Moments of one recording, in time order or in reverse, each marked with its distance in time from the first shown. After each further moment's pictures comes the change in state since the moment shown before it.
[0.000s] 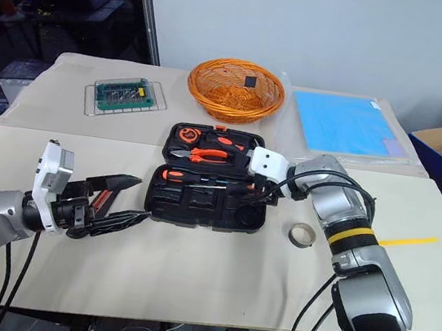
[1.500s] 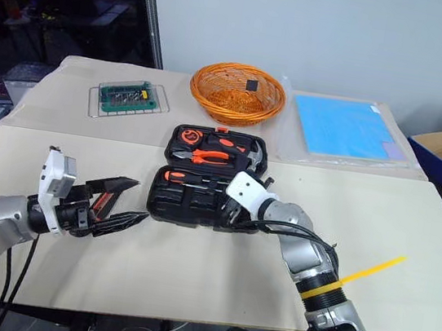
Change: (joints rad) left arm 0.052 -0.041 0.001 0.086 0.114 -0.138 0.051; right arm 0.399 0.225 -0.082 -0.290 -0.071 0.019 -0.575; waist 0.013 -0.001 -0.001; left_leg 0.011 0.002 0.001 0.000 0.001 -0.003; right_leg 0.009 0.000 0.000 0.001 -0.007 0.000
